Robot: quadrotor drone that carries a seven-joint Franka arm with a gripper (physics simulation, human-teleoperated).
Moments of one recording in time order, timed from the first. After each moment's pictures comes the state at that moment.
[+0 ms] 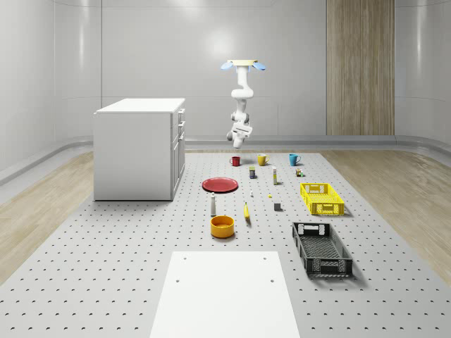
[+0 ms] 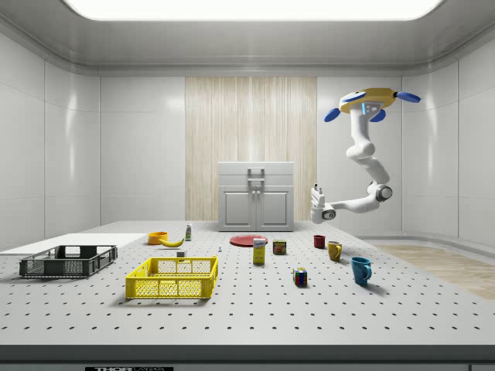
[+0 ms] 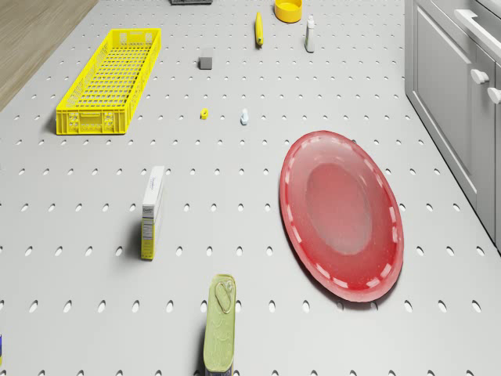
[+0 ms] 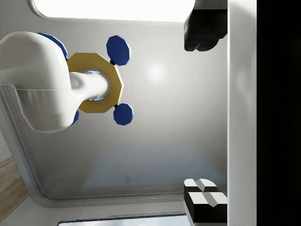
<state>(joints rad) -0.06 -0.73 0.18 -2.08 -0.24 1.40 0.81</state>
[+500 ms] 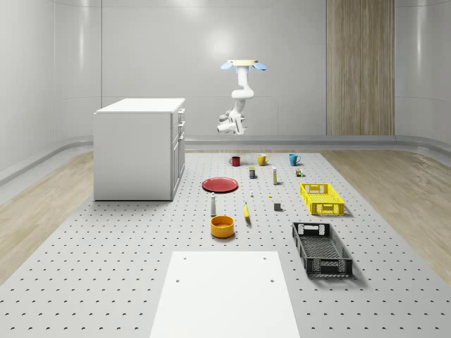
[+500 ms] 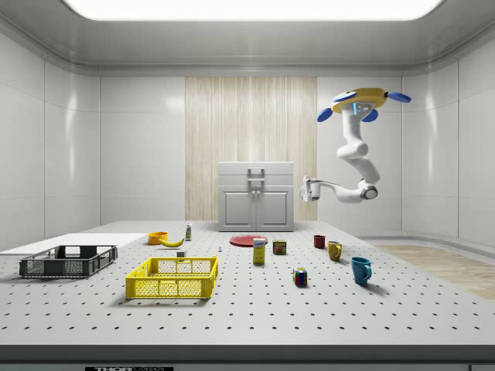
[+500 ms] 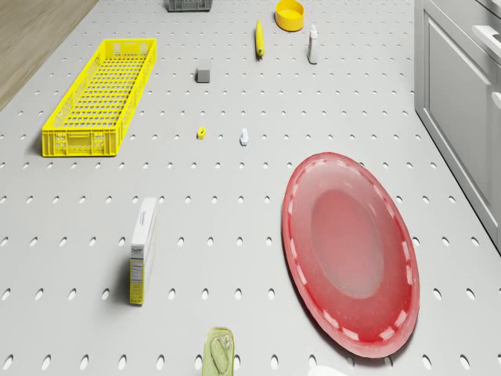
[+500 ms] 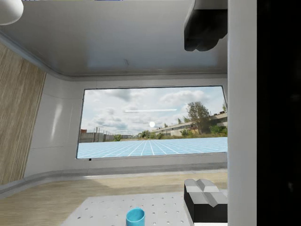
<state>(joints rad) -0.27 -0.81 0.70 -2.43 -1.05 1.43 0.99</state>
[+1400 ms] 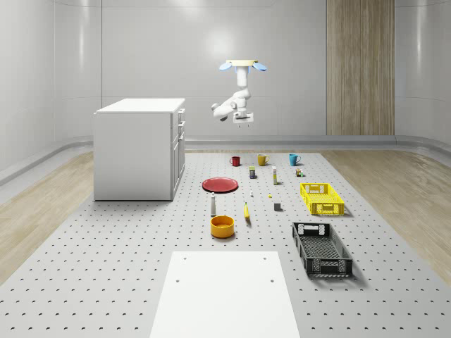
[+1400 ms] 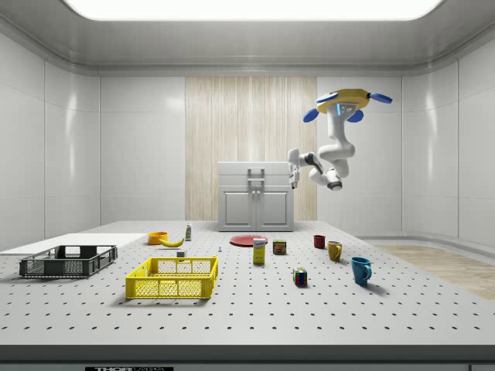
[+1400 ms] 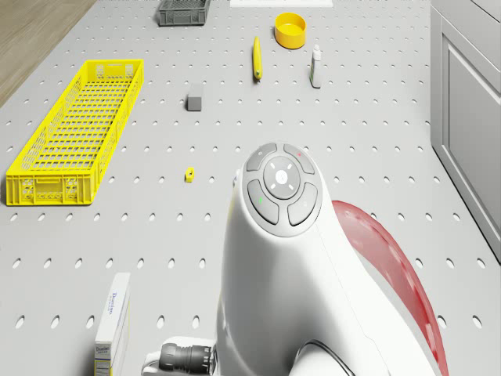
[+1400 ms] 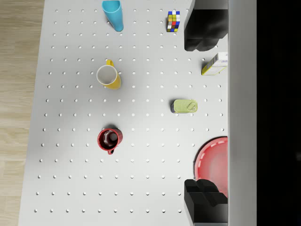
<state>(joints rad) -0.96 -1.02 1.22 -2.89 -1.98 1.17 1.52</state>
